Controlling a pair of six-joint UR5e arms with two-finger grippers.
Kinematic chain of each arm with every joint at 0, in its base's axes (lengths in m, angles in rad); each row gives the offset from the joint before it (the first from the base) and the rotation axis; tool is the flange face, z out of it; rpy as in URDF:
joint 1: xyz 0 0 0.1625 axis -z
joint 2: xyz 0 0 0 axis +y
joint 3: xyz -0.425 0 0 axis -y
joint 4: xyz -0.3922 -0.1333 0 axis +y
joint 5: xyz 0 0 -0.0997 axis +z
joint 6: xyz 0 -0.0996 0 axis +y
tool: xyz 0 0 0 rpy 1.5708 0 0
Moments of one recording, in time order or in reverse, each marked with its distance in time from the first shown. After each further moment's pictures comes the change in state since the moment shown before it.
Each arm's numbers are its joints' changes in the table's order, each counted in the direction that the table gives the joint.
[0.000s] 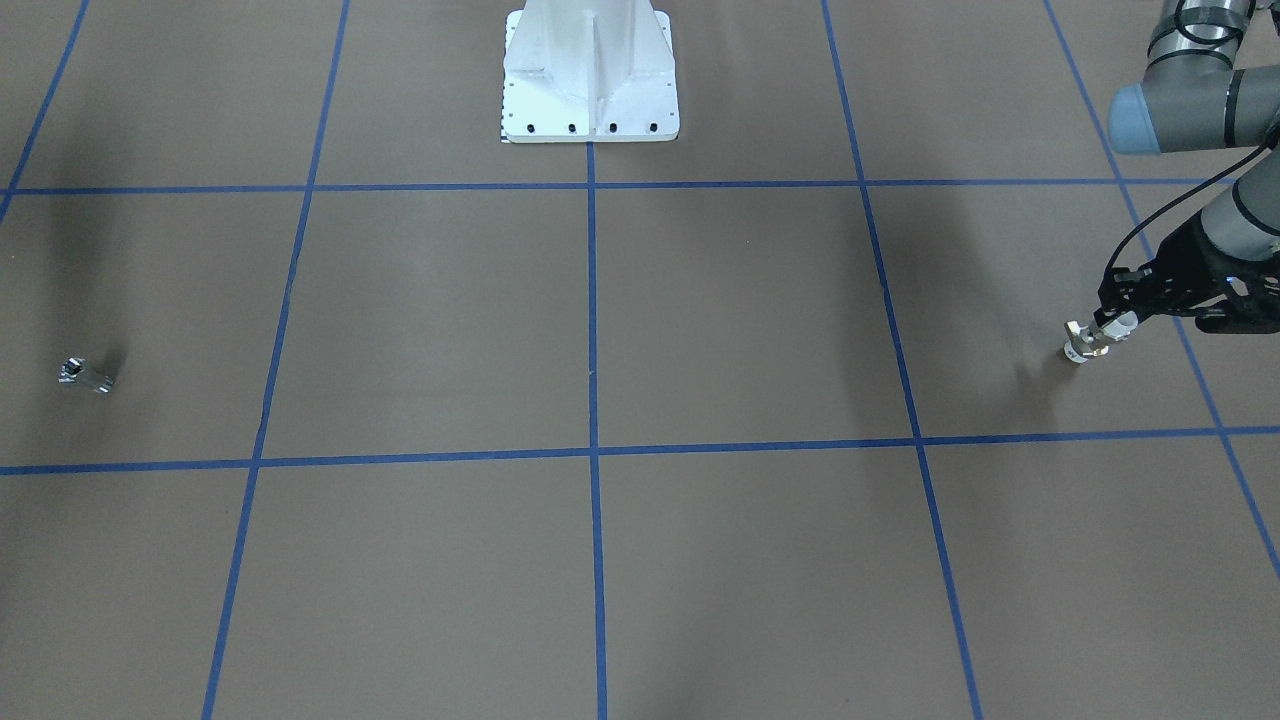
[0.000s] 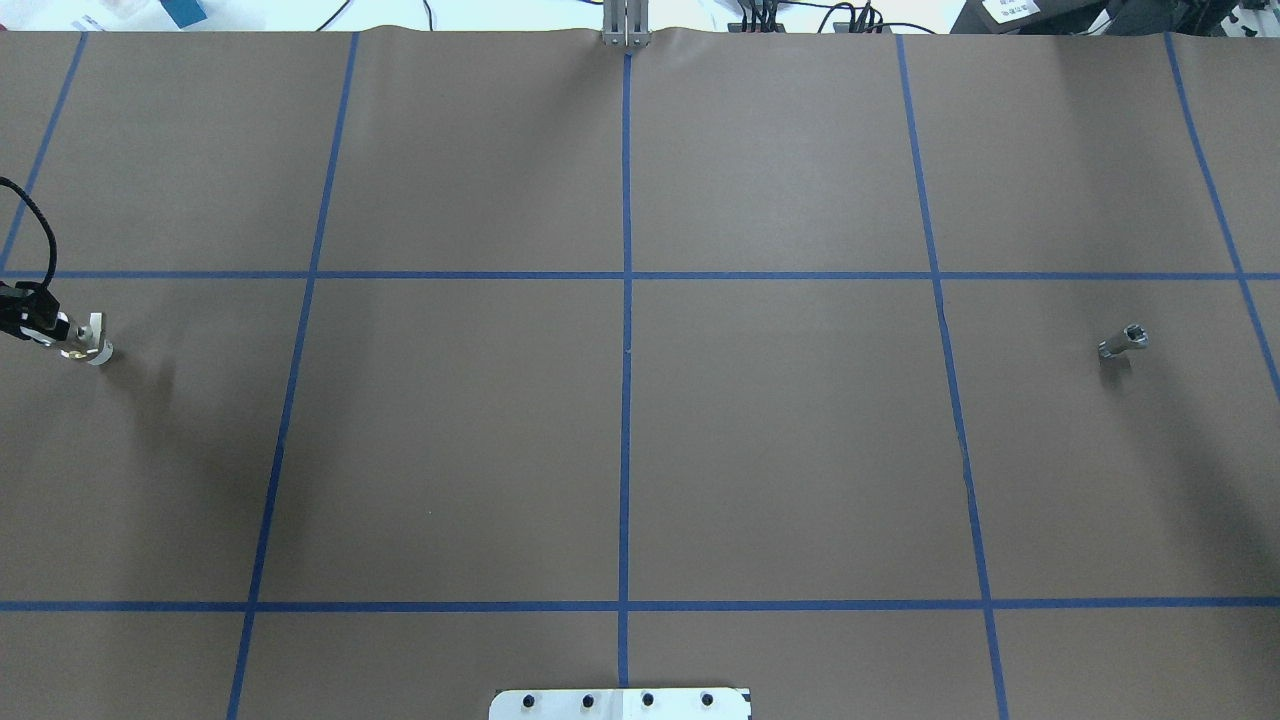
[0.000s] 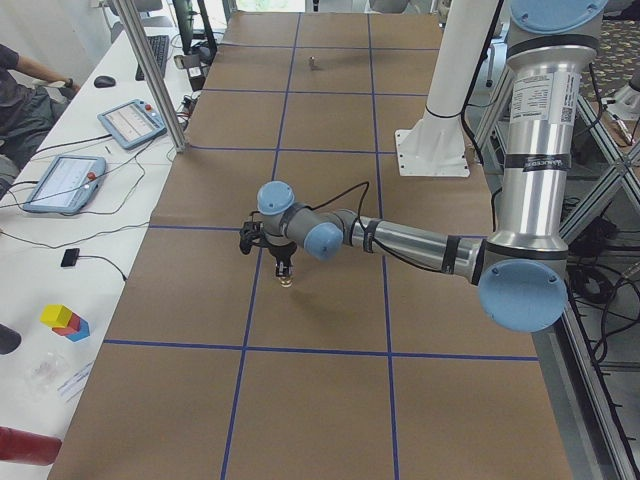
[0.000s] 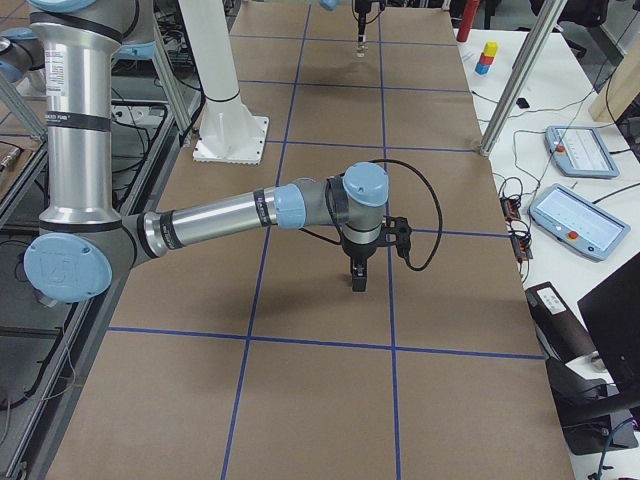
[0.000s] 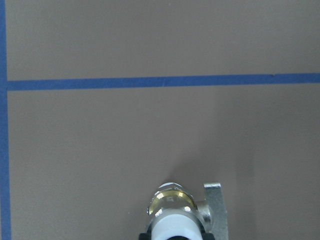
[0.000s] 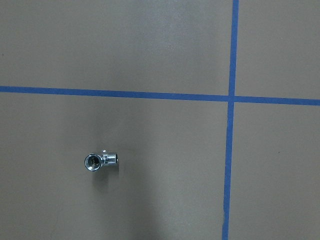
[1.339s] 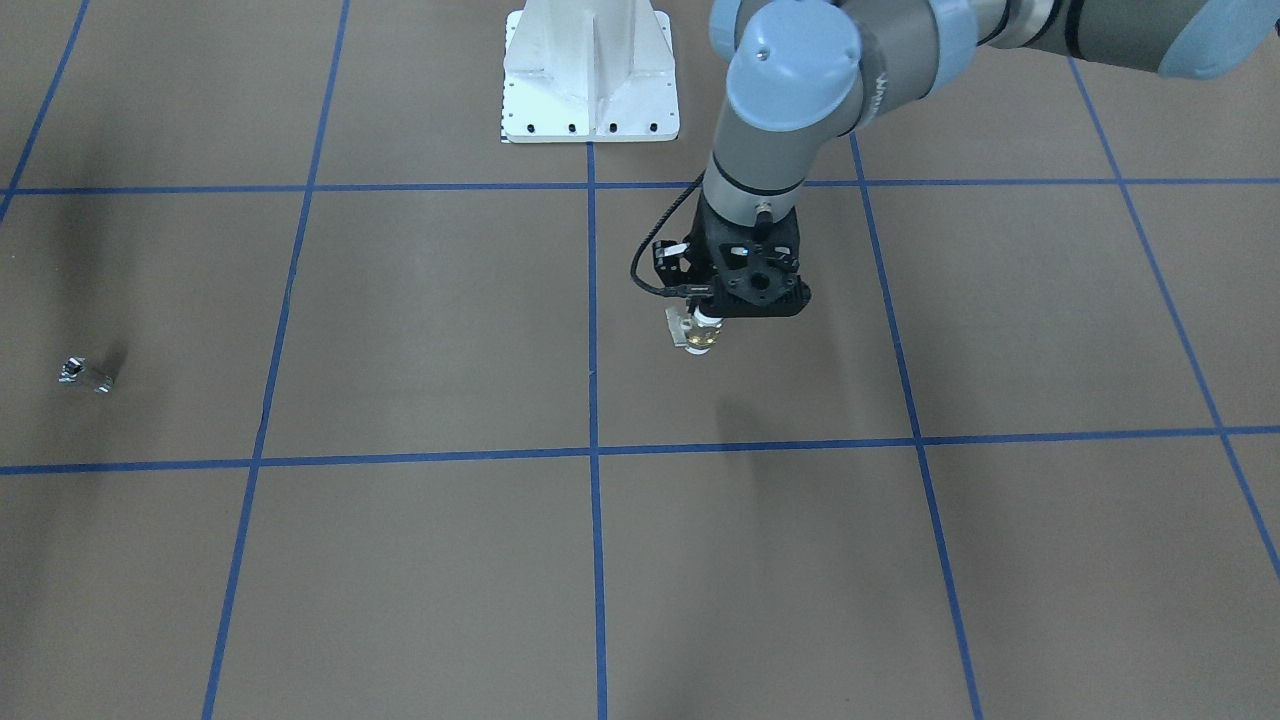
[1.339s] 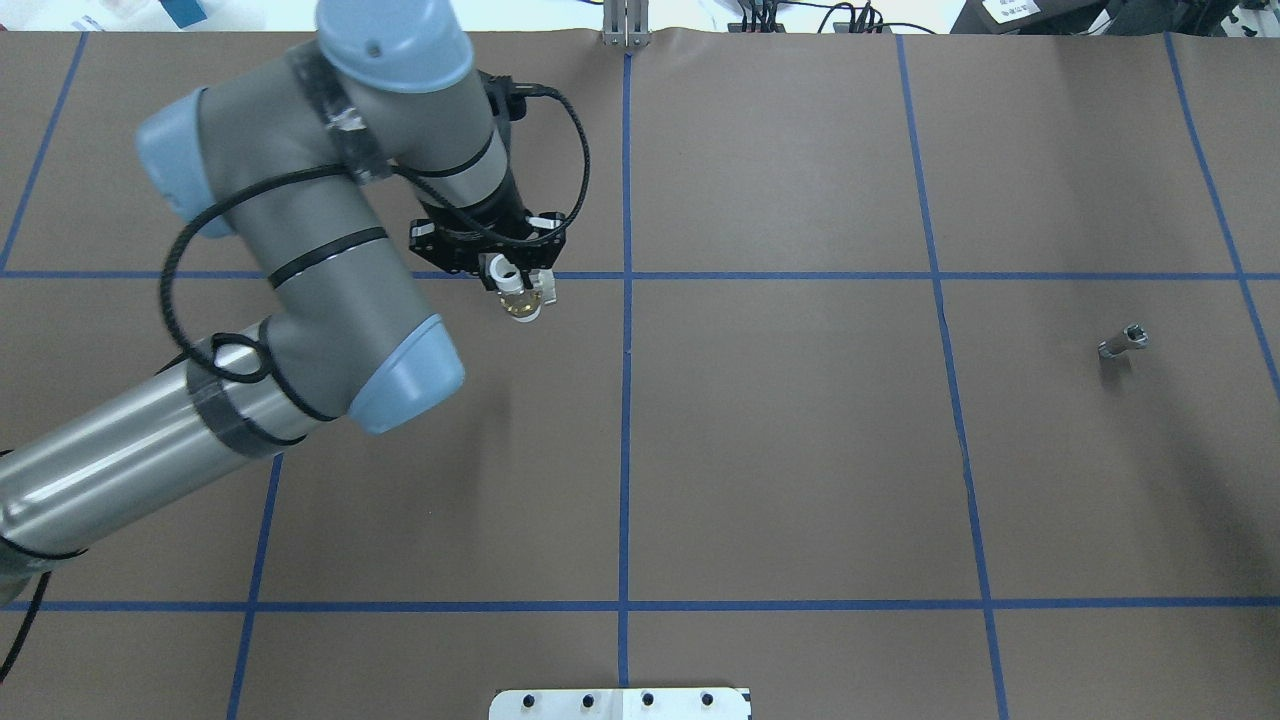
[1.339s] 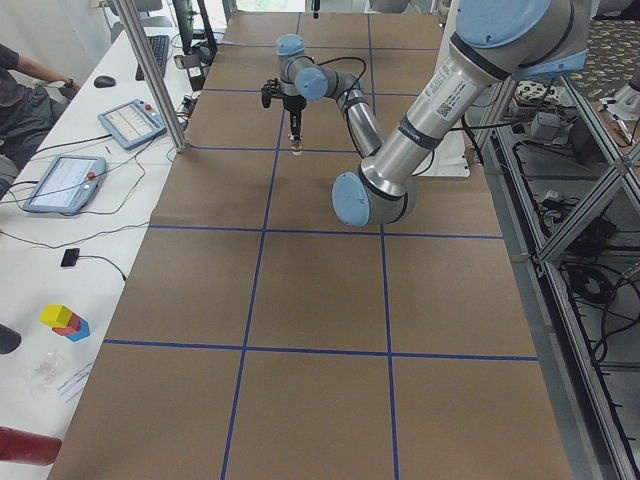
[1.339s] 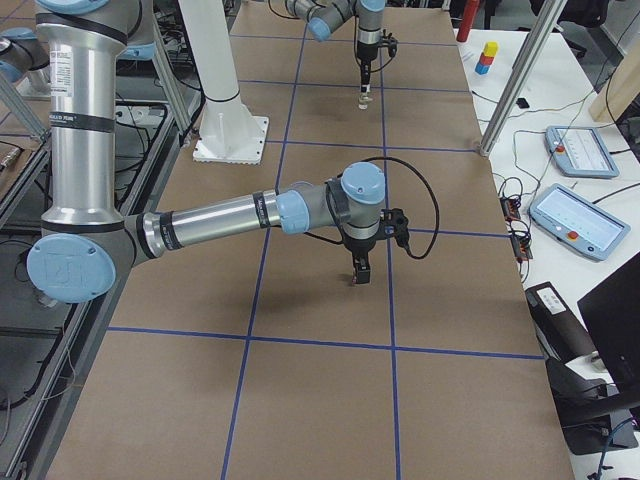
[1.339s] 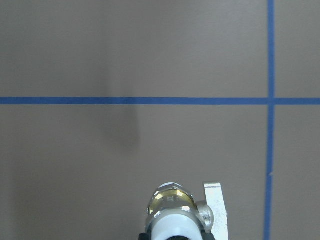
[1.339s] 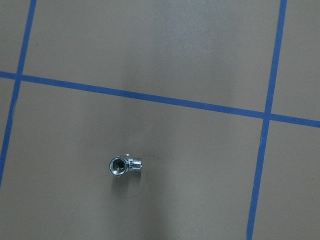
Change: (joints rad) left arm -0.424 0.797 0.109 -0.458 -0.221 0.477; right arm 0.064 0.013 -0.009 -0.119 -0.020 0.001
